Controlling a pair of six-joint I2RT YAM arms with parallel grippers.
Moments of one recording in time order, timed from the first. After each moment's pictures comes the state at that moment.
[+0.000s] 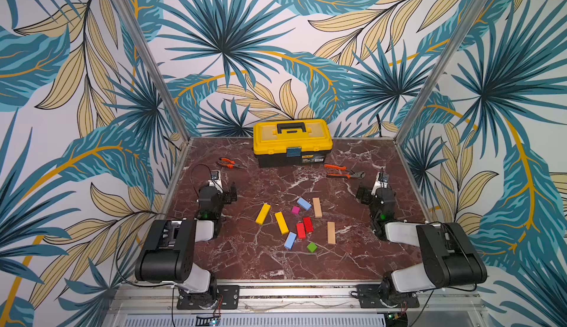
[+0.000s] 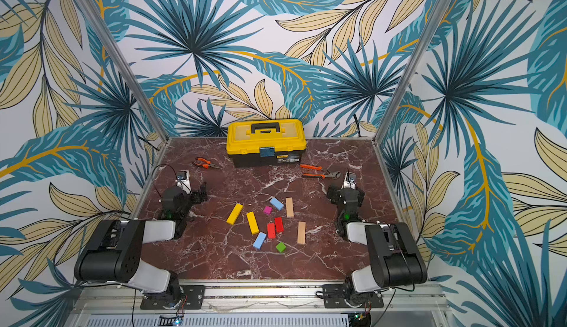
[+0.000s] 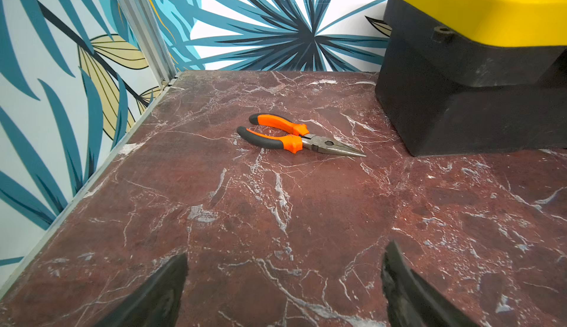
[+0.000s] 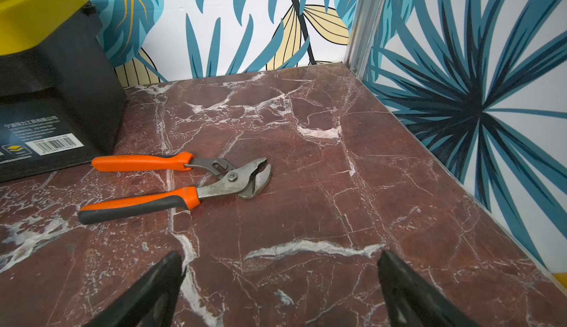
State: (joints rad) left arm 0.01 1.51 0.40 0.79 -0.06 -0.03; right arm 0.05 1.48 0.38 0.77 0.33 0.10
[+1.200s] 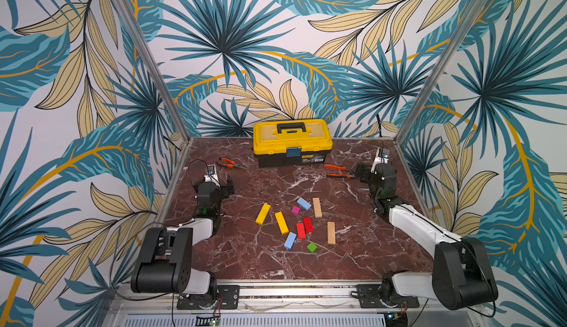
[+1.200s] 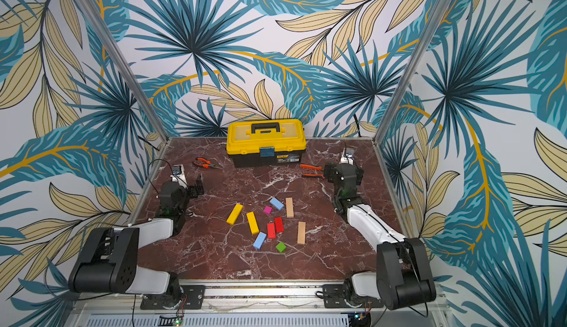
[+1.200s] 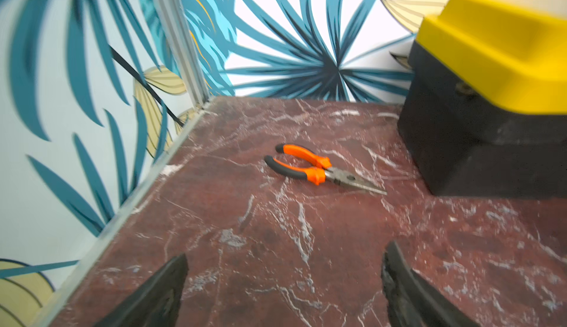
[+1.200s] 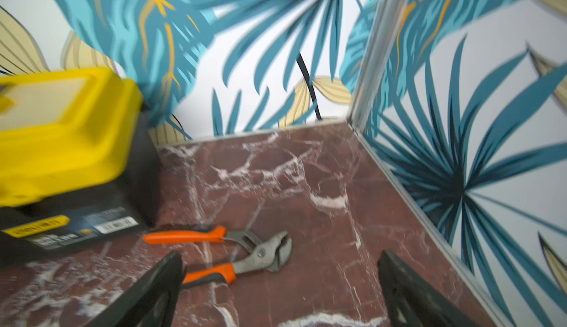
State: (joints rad) left arm -0.02 1.38 0.45 0.69 -0.20 -0.03; right arm 0.20 1.30 0.76 0.29 0.45 0.09
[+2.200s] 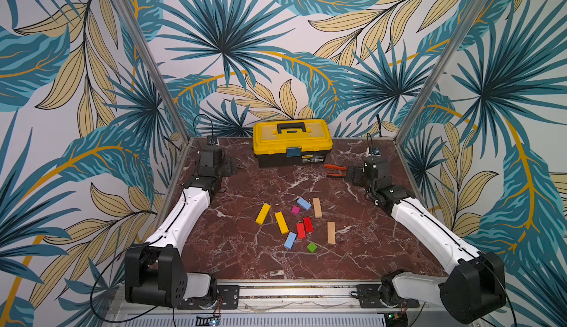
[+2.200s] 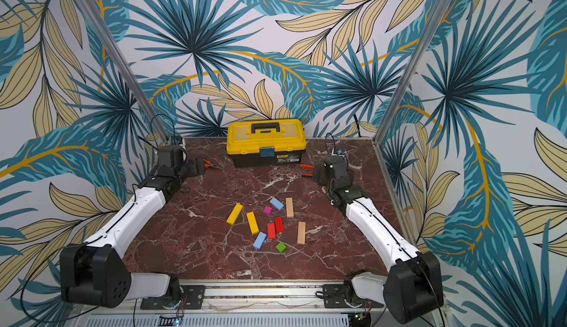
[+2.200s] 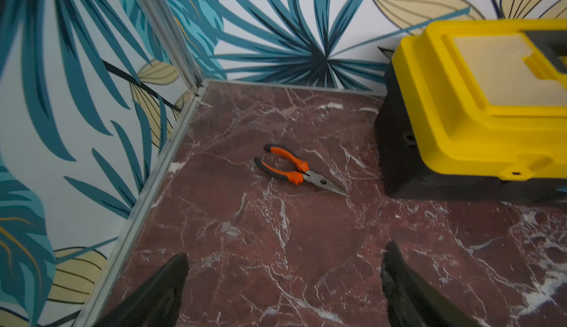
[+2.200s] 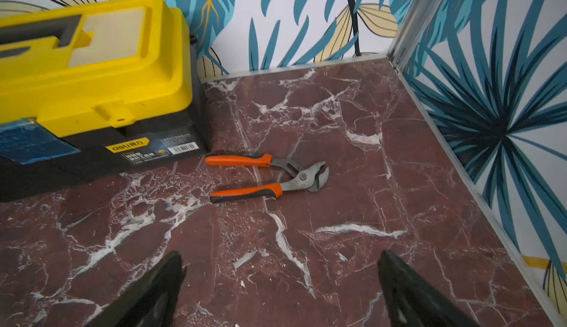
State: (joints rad) left arm -0.11 1.37 1.07 -0.31 -0.23 -0.16; right arm 0.28 1.28 0.97 -0.32 0.41 0.29
